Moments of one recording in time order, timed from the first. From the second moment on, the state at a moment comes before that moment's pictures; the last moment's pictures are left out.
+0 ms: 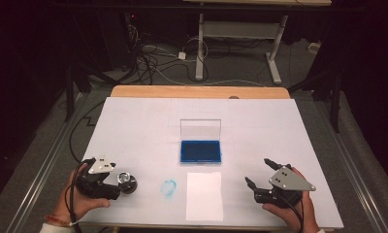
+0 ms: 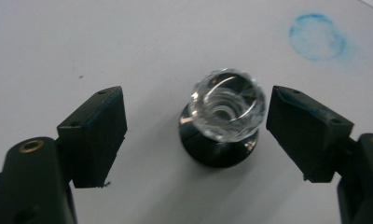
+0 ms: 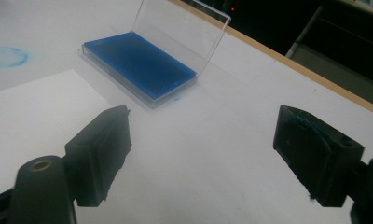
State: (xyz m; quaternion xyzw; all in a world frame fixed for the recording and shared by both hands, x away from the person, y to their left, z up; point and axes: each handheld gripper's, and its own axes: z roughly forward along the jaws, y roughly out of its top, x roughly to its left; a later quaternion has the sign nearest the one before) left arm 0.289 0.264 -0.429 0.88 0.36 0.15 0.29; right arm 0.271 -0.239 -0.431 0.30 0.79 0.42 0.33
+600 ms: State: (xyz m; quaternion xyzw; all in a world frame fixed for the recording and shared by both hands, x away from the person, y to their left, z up) left arm 0.305 0.256 -0.438 0.89 0.34 0.10 0.28; right arm 0.271 -0.239 -0.433 0.30 0.80 0.41 0.33
